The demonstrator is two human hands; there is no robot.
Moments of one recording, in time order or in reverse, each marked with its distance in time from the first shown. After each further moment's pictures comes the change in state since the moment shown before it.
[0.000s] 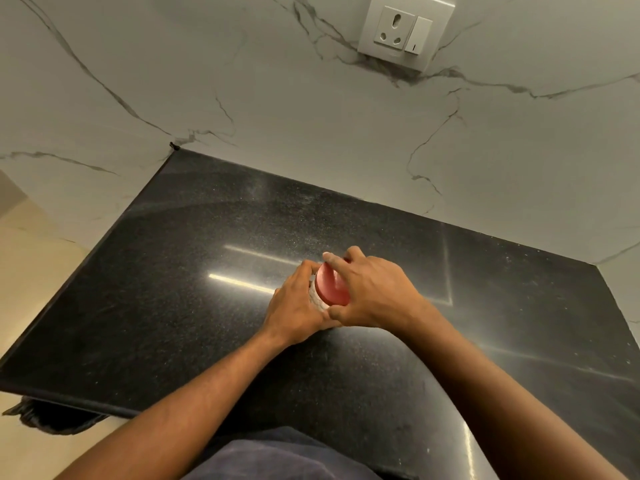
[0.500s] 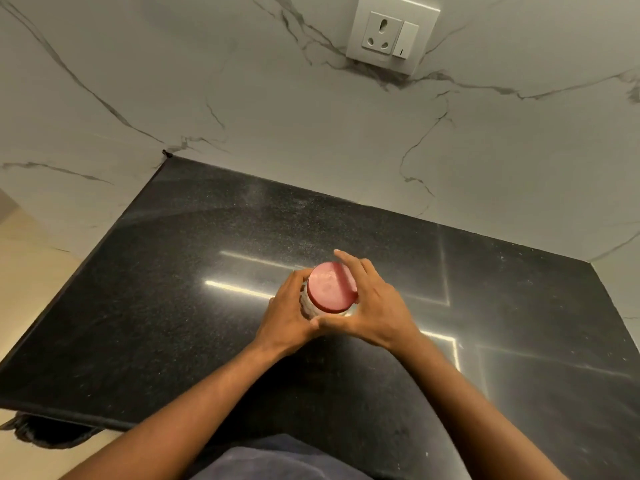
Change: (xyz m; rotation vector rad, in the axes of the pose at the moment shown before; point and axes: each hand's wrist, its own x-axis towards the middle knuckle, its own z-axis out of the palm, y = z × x) left_hand -0.008 -0.007 0.002 -0.115 0.005 0.026; right_hand -0.021 0.013 0.047 0.577 0.224 0.117
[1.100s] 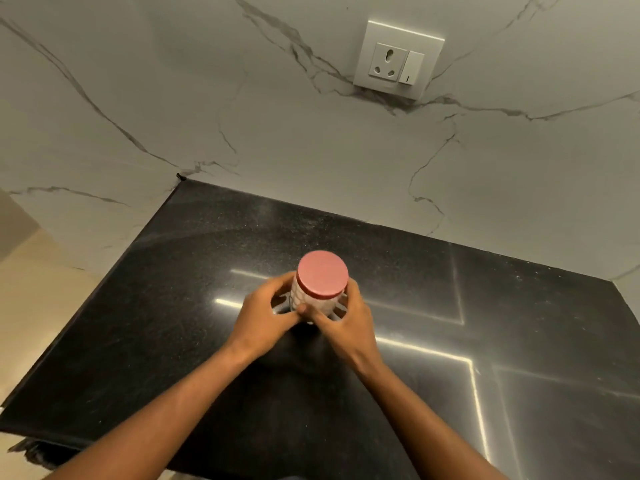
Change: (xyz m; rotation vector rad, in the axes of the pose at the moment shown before) left_hand 0.018 -0.009 -0.061 -0.043 0.082 -0.051; right_hand 0.030 -0.020 0.071 0.659 0.274 0.183
